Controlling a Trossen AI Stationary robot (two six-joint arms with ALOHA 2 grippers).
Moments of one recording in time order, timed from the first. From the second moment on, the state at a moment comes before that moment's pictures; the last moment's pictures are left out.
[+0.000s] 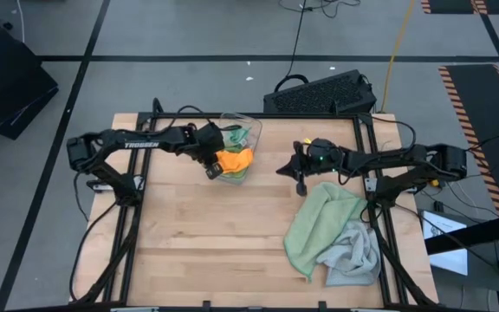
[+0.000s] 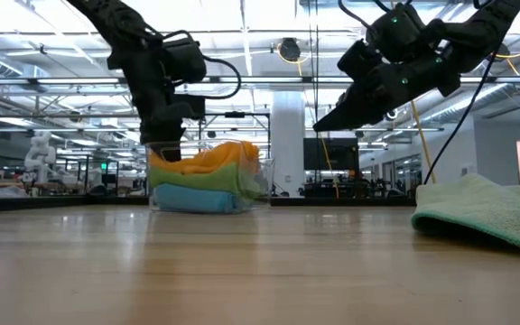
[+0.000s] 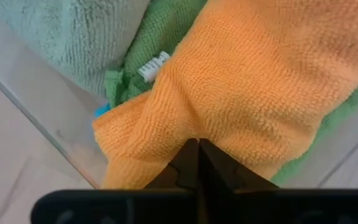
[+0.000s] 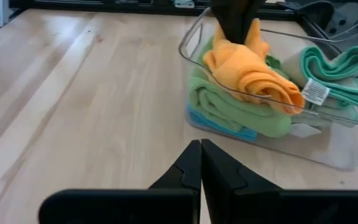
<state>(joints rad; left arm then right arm) 0.42 1.54 0.95 -0.55 0.03 -0.08 -0.28 1.32 0.51 0.35 -0.26 -0.16</state>
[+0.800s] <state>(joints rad) 0.34 1.70 1.21 -0.81 -0.10 -0.09 -0.23 1.32 0.51 0.29 -0.26 -0.14</state>
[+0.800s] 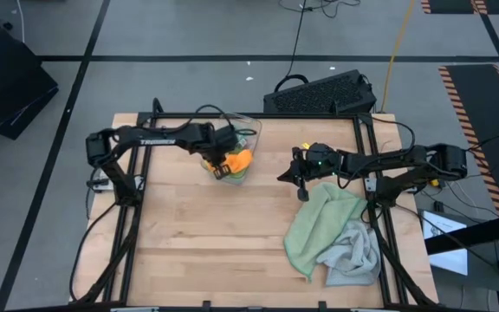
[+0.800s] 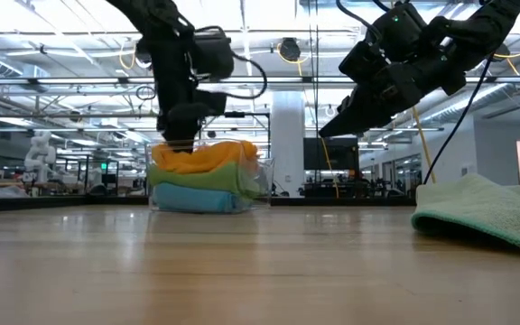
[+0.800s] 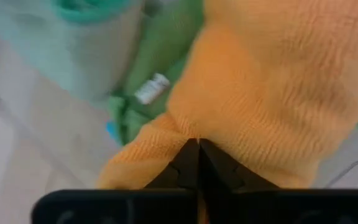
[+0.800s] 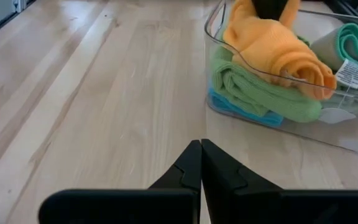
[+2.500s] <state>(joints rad) 0.35 1.76 1.18 -0.84 -0.05 -0.11 -0.23 1.32 0.51 0.29 -0.26 -0.17</state>
